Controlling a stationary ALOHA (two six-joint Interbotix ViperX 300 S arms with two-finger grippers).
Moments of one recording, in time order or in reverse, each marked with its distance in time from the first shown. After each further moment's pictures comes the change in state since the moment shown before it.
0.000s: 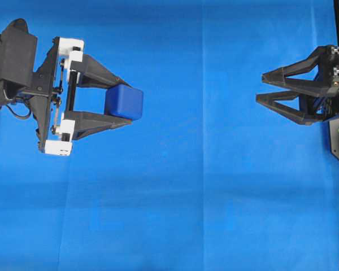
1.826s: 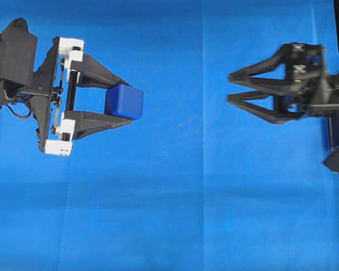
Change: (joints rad) left arm 0.000 0.000 0.000 0.000 0.000 -0.002; right arm 0.000 0.249 -0.175 0.000 -0.037 0.000
